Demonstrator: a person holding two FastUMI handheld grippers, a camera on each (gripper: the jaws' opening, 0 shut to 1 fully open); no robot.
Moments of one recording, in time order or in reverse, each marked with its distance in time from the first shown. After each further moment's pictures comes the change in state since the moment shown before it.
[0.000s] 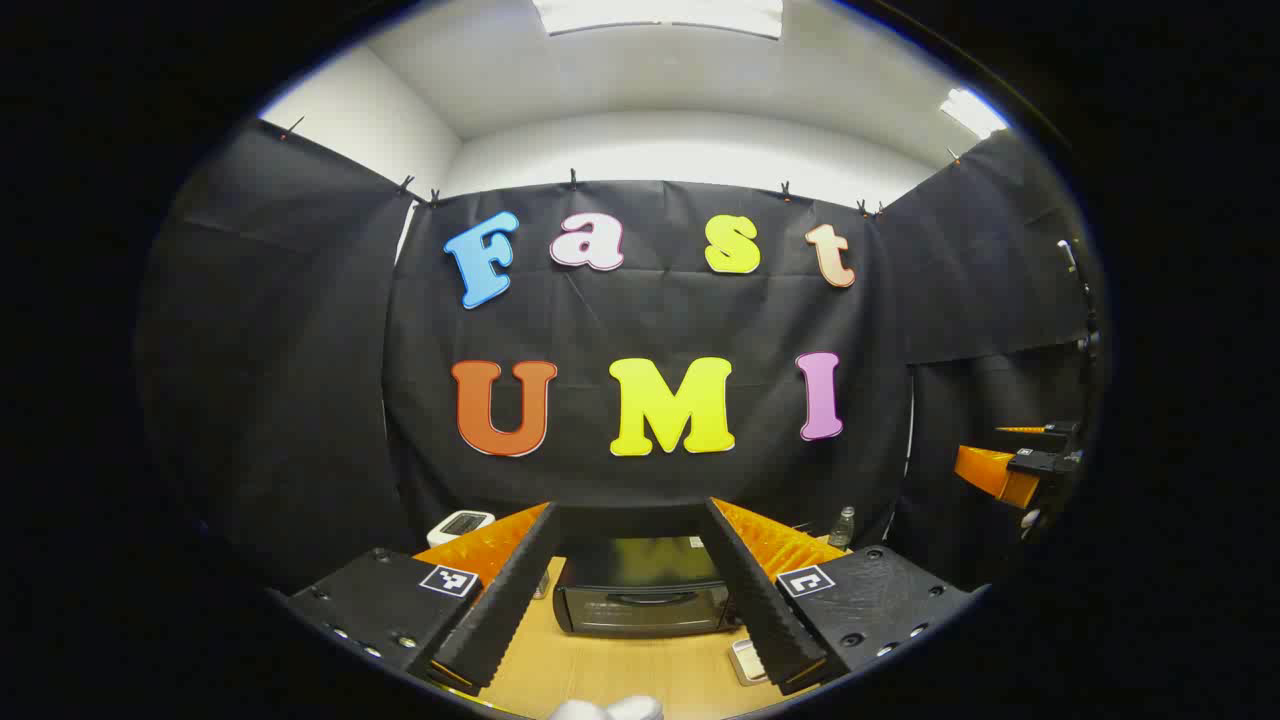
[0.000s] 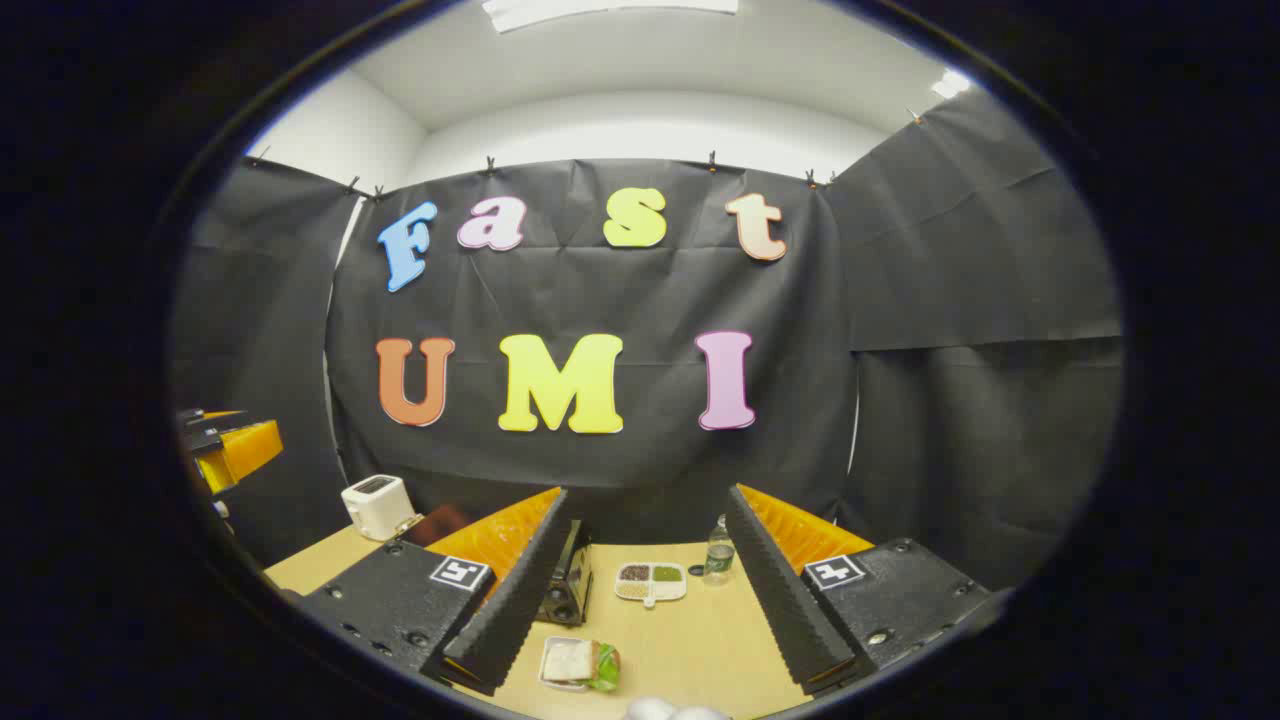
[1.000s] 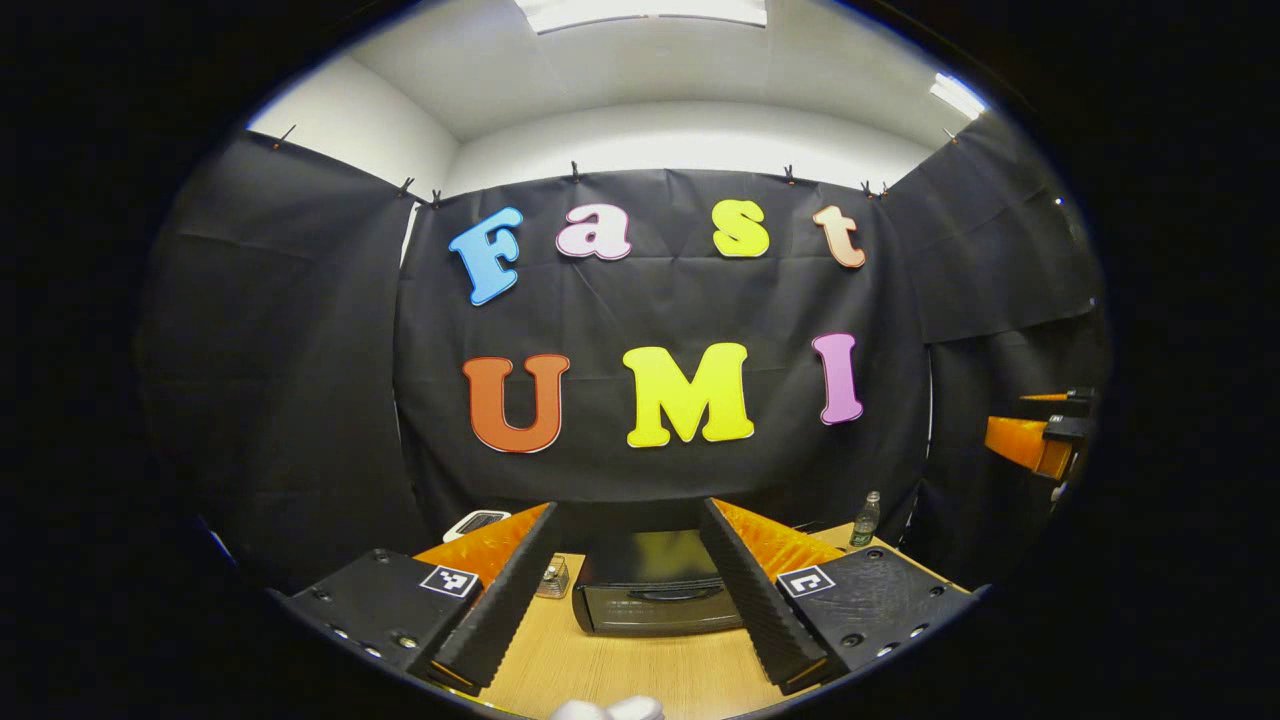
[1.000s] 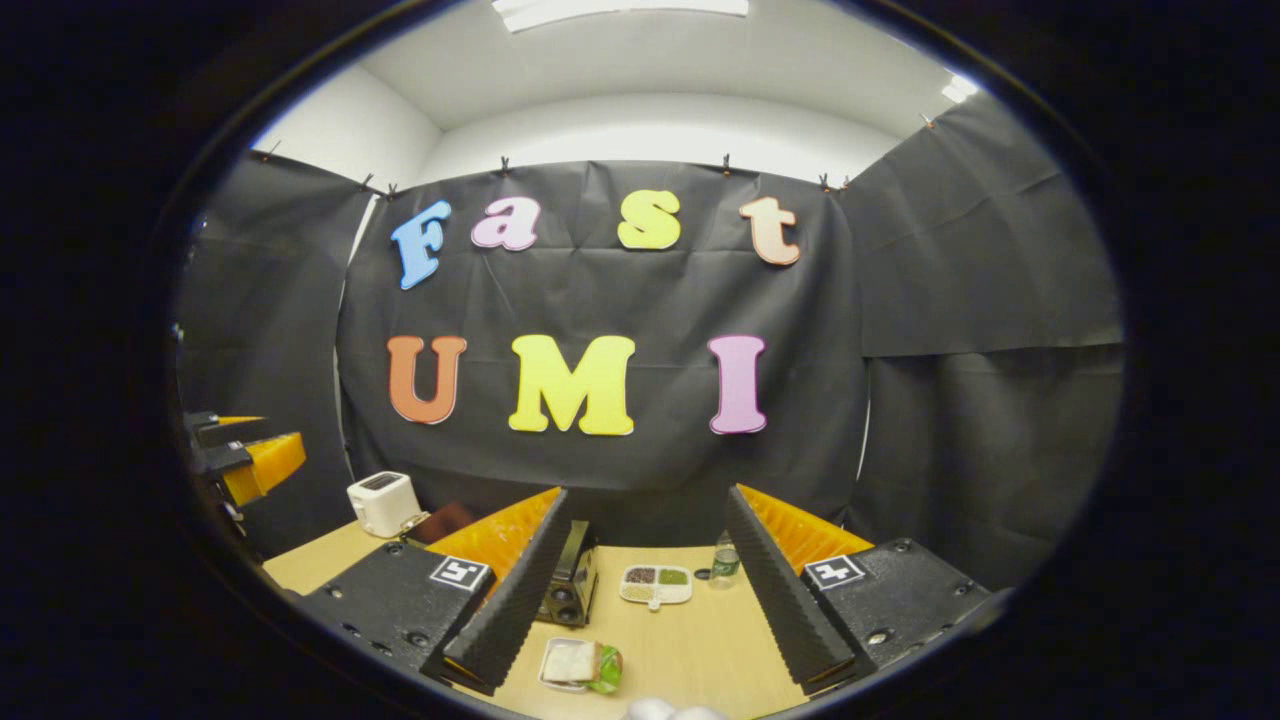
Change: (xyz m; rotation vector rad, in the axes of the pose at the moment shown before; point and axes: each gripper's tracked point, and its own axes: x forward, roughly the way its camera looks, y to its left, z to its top) left arm 0.017 0.008 -0.030 0.043 0.025 0.040; right arm 0.005 0.006 -0.001 -0.019 -0.012 0.031
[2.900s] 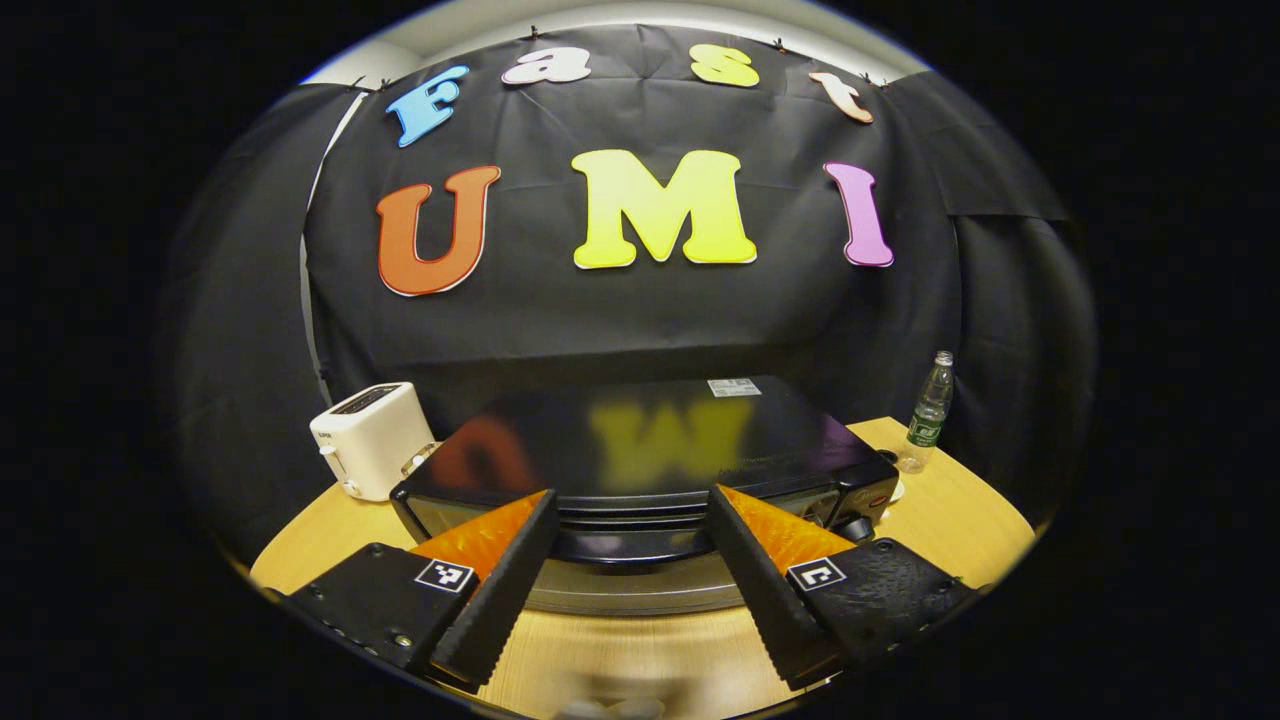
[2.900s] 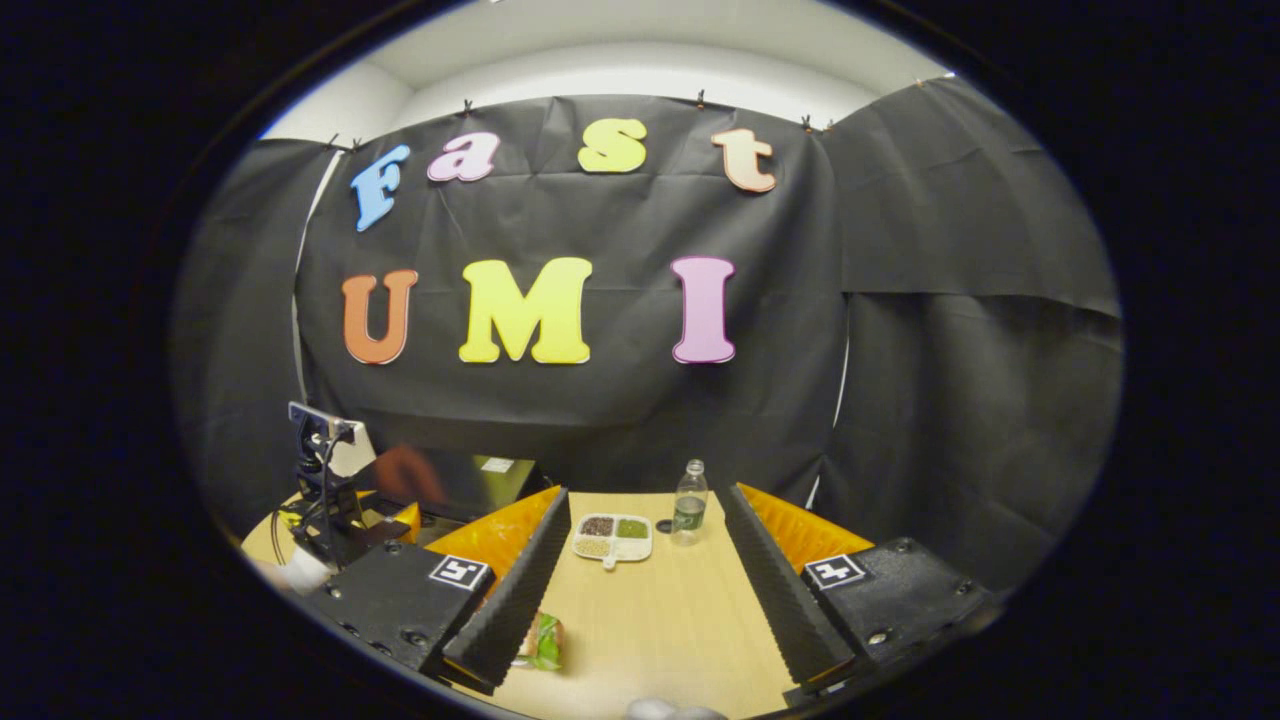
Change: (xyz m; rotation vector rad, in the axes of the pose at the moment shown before) left arm 0.170 -0.064 -0.255 -0.011 0.333 -0.058; right arm 0.046 -0.061 -0.080 0.000 0.200 -0.072
